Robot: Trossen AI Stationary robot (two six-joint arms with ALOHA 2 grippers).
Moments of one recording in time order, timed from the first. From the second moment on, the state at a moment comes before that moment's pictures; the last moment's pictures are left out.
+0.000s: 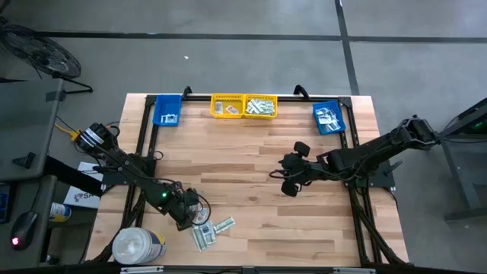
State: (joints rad) left arm -0.69 1.59 0.72 -0.56 -0.09 -1.07; right arm 0.30 1.29 0.82 -0.37 0.50 0.43
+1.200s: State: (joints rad) left arm -0.10 1.60 0.99 -0.57 -0.35 -0.30; right arm 0.30 1.29 0.82 -0.36 0.50 0.43
